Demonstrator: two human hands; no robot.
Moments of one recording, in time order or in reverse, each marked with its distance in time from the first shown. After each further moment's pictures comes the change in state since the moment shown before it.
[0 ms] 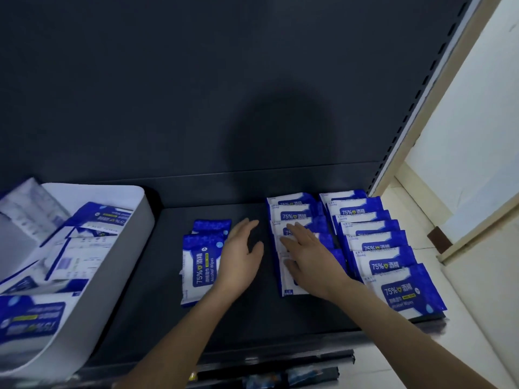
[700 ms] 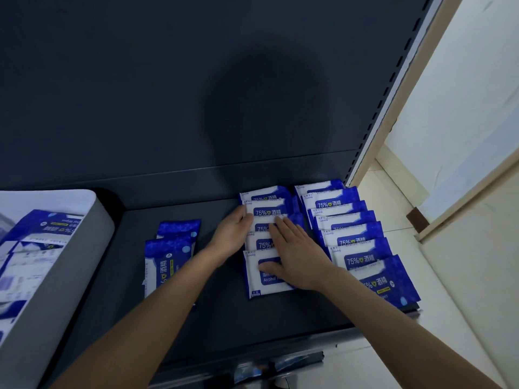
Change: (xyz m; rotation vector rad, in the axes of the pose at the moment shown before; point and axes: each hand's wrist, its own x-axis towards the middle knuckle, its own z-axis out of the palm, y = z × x) left_hand 0.070 0.017 0.036 -0.181 -0.270 -0.163; right_hand 0.007 0.037 -0.003 -0.088 -0.246 0.106
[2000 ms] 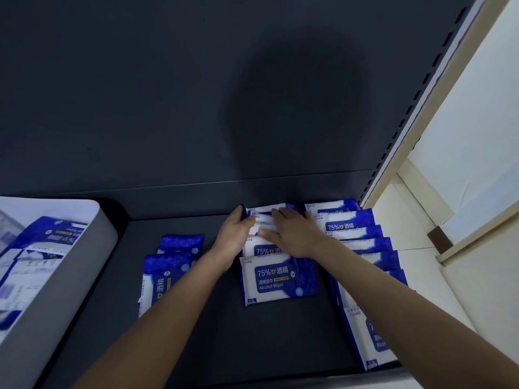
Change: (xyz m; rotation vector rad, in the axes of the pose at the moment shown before) left_hand 0.026 0.017 -0.001 -0.294 0.143 -0.083; right_hand 0.085 0.030 -0.039 0.017 -0.087 0.062
